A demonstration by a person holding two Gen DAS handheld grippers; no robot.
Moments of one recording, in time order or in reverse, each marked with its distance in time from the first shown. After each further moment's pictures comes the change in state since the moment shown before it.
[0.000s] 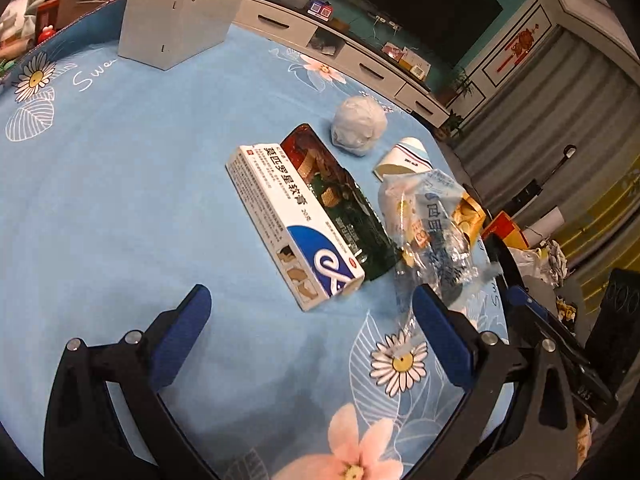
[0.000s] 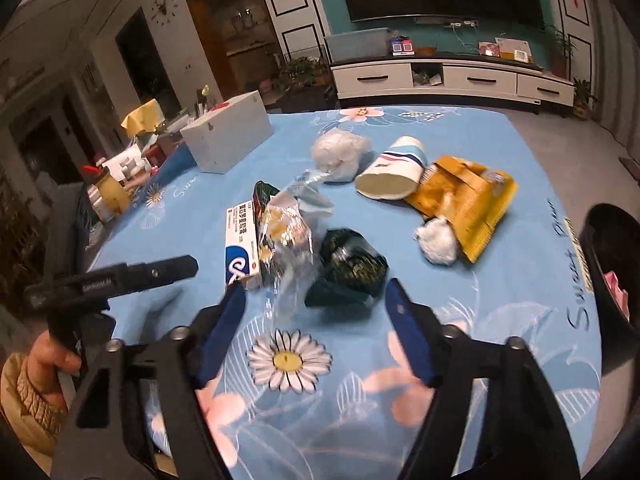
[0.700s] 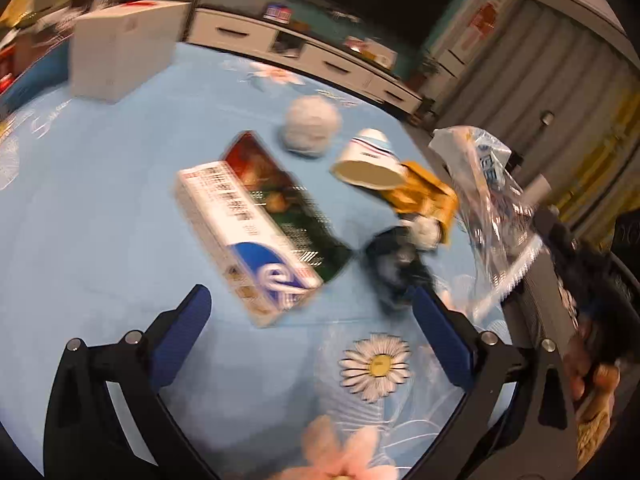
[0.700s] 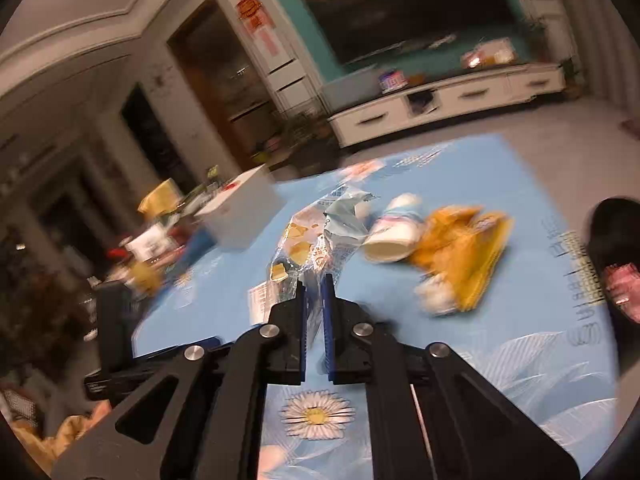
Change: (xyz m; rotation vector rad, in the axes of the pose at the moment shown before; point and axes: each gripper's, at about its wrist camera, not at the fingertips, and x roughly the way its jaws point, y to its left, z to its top) left arm 0.006 -0.040 0.002 0.167 0.002 -0.064; right arm -0.057 -0.043 0.021 0.173 -0.223 0.025
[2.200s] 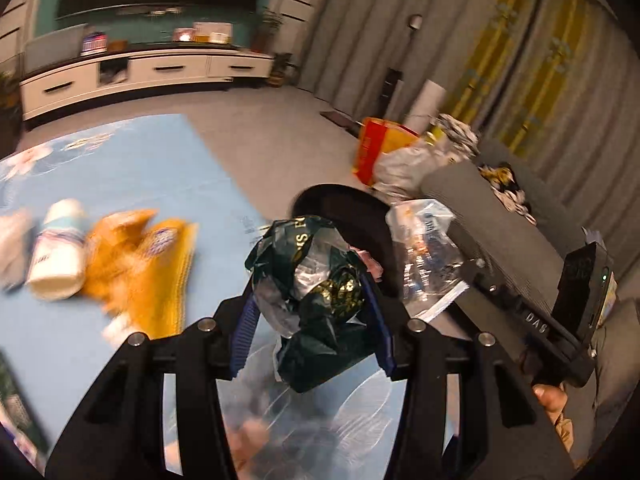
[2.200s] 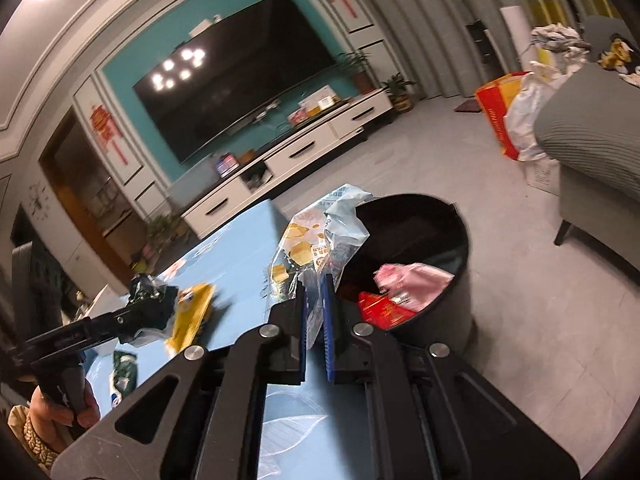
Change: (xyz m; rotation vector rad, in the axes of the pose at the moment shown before) left arm 0.127 -0.270 0.037 0.441 0.106 -0.290; right arm -0.125 -0.223 -0.045 0.362 -0.267 -0.374
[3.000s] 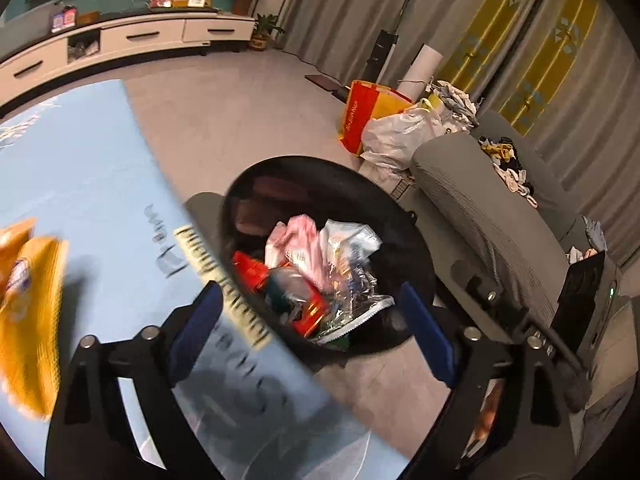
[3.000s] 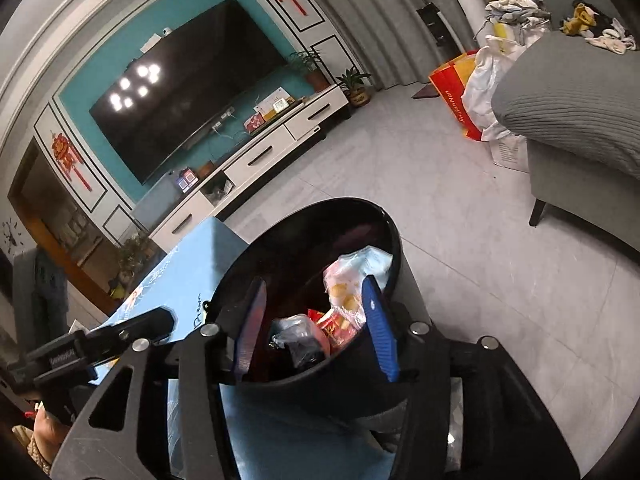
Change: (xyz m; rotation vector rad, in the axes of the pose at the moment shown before) left arm 0.096 -0.026 0.009 -0.006 0.121 -0.009; right arm 0.021 -0.050 0.000 0.104 0.012 -0.091
